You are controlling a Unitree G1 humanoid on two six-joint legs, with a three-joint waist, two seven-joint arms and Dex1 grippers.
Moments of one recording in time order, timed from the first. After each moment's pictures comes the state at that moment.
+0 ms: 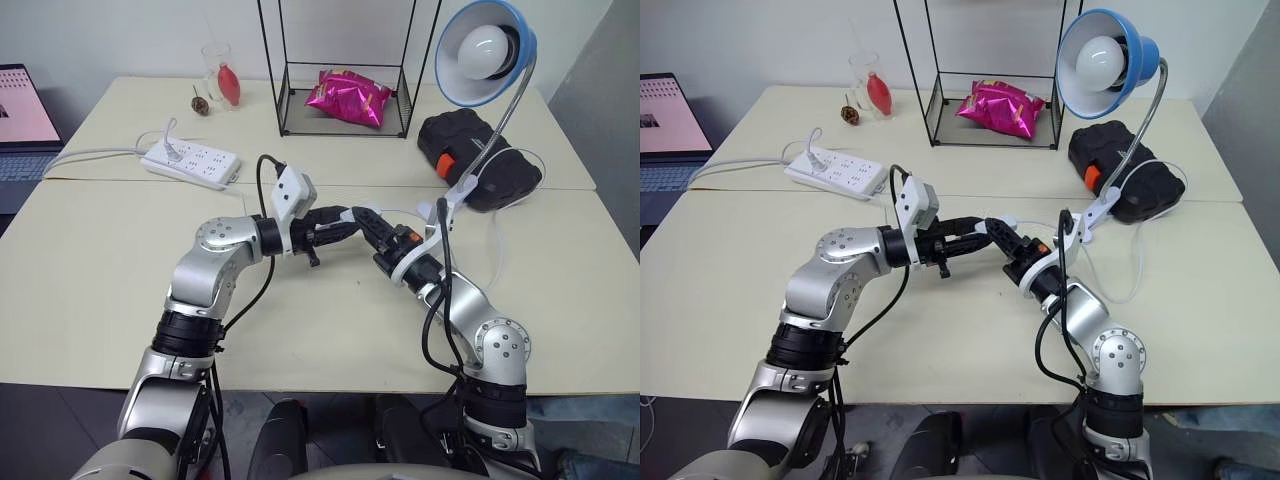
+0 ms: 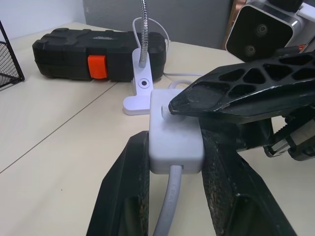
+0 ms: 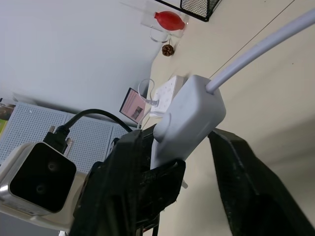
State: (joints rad) left arm -0.61 0.39 -0.10 0.04 -0.32 0.45 -0.97; right arm -0.30 0.08 -0.10 -0.32 1.37 0.77 -0.33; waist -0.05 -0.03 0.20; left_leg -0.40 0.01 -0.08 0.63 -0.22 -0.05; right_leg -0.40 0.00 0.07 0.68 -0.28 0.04
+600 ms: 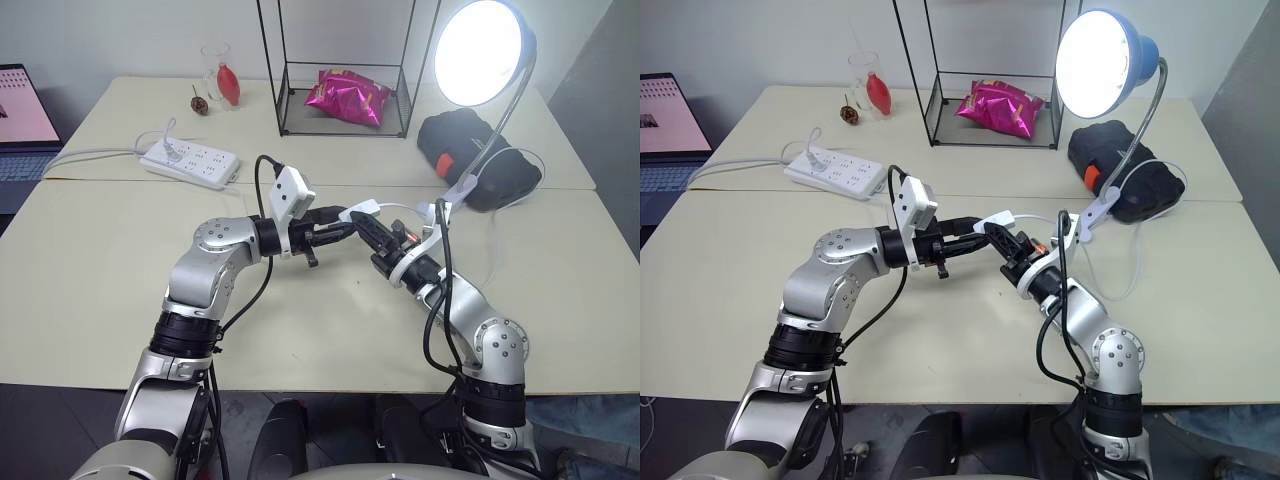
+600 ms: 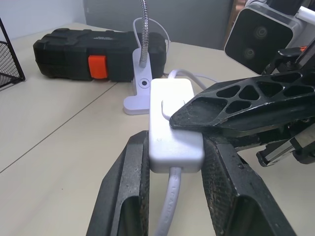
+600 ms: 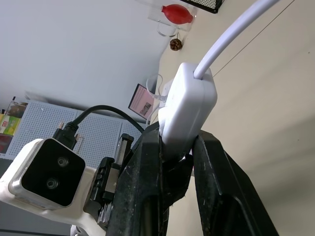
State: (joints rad) left arm -0.61 0.39 -0.10 0.03 -0.33 0.45 -0.97; right arm -0.29 0.08 -0.09 -0.30 1.41 0.77 -0.30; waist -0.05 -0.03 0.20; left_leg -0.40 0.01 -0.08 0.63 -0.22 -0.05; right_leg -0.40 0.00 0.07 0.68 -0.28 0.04
